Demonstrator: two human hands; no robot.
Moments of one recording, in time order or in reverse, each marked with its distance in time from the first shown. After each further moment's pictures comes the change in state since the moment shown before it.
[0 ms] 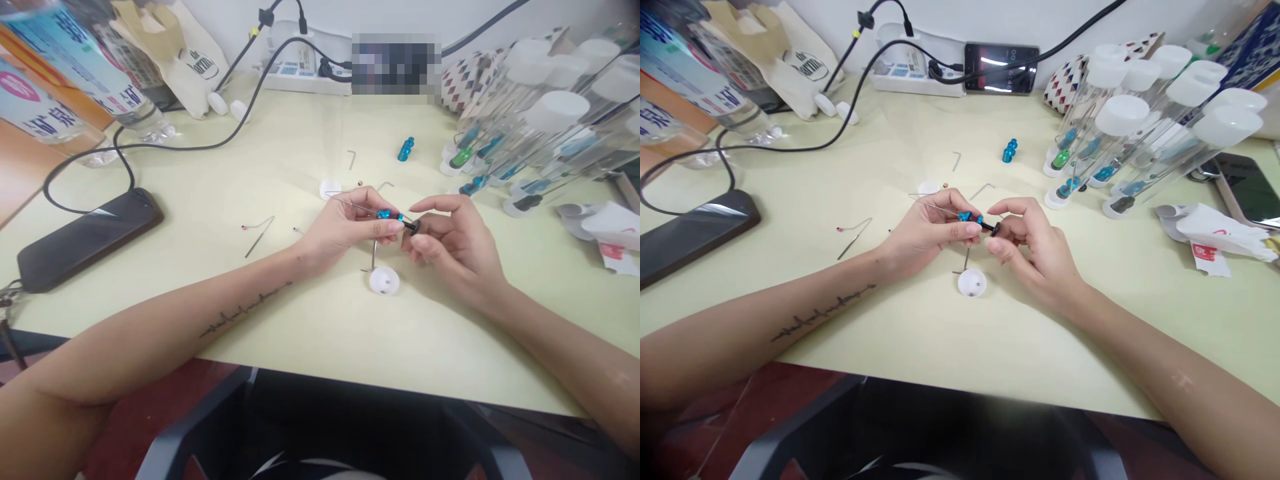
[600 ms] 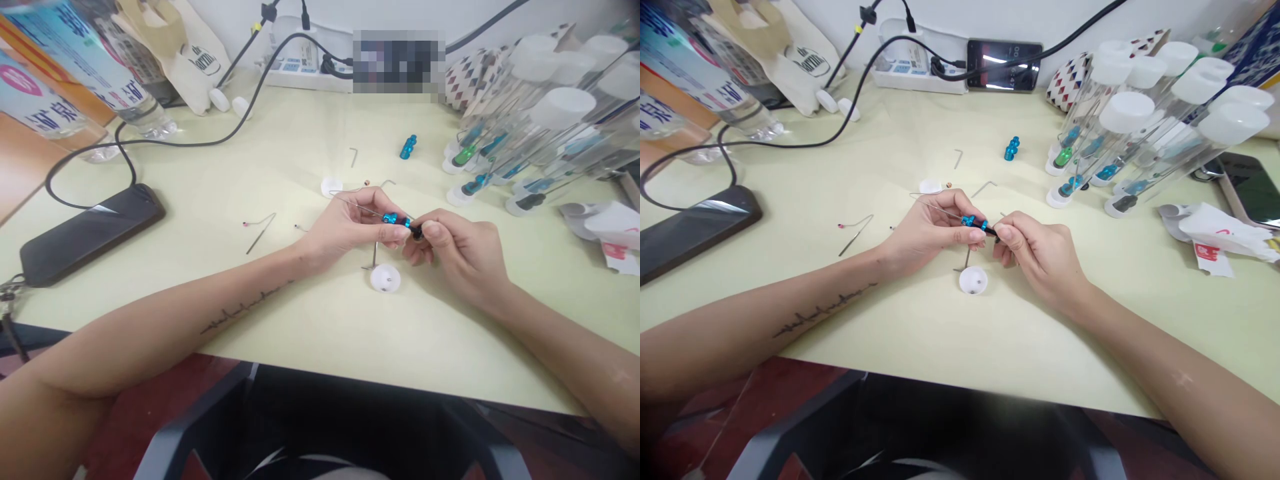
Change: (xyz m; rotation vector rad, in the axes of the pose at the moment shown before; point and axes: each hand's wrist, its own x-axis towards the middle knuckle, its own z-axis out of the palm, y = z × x) left_hand -0.001 0.000 0.003 -0.006 -0.026 0.020; right_hand 0.000 -0.003 -0.003 -0.175 0.010 -0.032
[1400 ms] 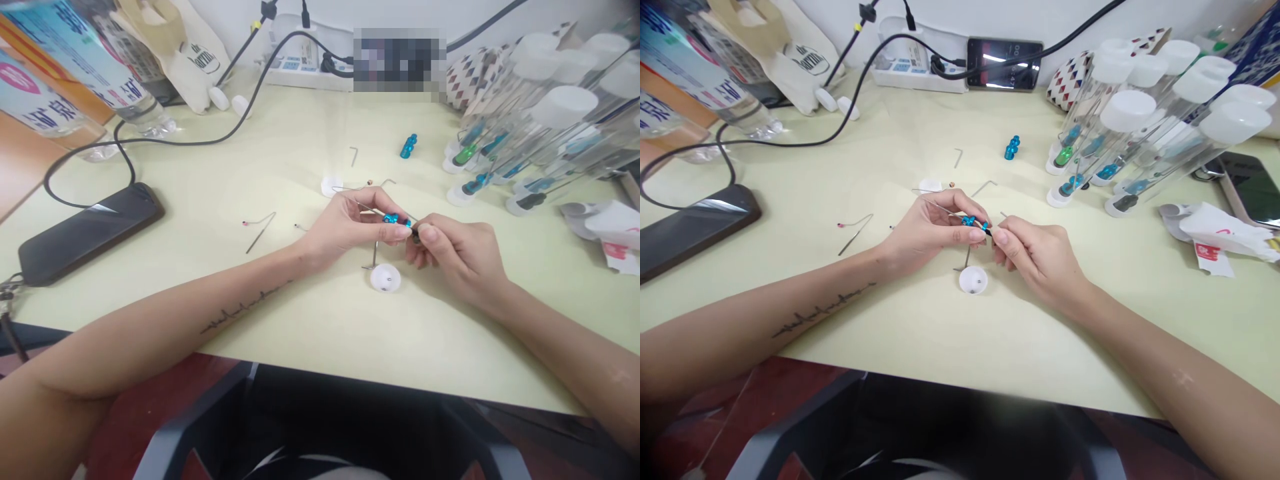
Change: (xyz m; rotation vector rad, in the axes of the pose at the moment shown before) left_hand -0.001 0.001 -0.001 0.057 -0.001 0.021; right_hand 0.000 -0.002 -0.003 -0.052 -0.070 -0.037
